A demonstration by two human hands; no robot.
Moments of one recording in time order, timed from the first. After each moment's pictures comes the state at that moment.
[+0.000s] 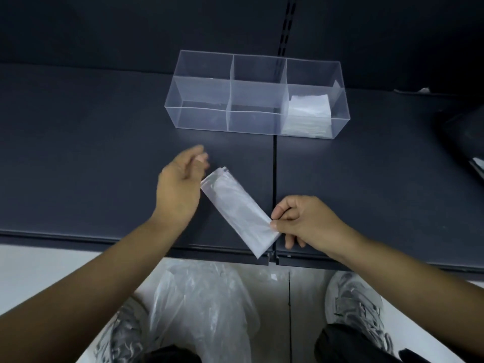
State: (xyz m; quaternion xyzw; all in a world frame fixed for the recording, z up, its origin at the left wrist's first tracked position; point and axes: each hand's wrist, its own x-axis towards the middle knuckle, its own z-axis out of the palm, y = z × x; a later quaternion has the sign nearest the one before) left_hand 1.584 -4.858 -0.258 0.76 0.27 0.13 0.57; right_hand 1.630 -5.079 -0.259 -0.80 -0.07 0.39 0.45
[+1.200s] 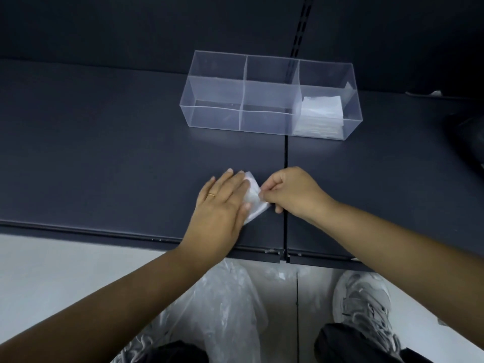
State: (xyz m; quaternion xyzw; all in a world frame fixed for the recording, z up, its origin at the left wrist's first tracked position) left_hand 1.546 -4.883 -0.278 0.98 0.00 0.05 0.19; right_hand 1.658 -5.025 -0.258 -0.87 -0.13 0.31 0.37
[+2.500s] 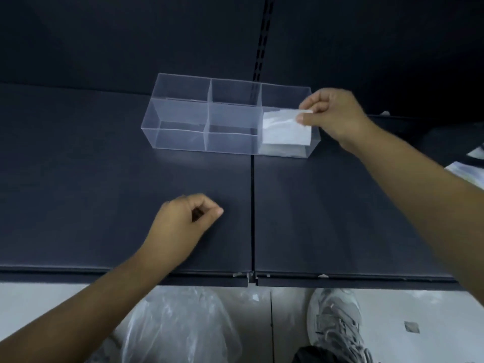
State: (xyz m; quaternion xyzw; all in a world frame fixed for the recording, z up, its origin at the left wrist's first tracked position) left_hand 1.572 -4.876 -0.253 0.89 0.11 0.03 0.44; right_hand 1.805 -5.092 -0.191 -0.88 -0.12 0.10 0.46
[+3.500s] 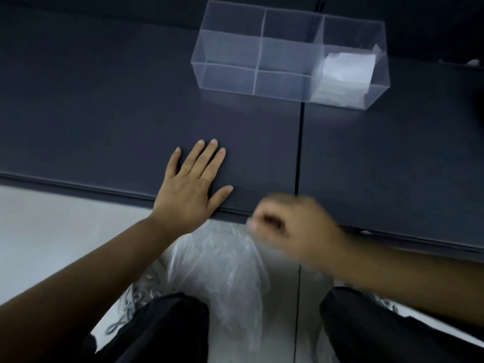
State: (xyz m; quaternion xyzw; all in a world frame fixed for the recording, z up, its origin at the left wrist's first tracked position) left_hand 1.512 -4.833 -0.300 1.00 0.03 -0.04 0.05; right_hand 1.571 -5.053 -0.249 -0.83 -0.43 0.16 0.31
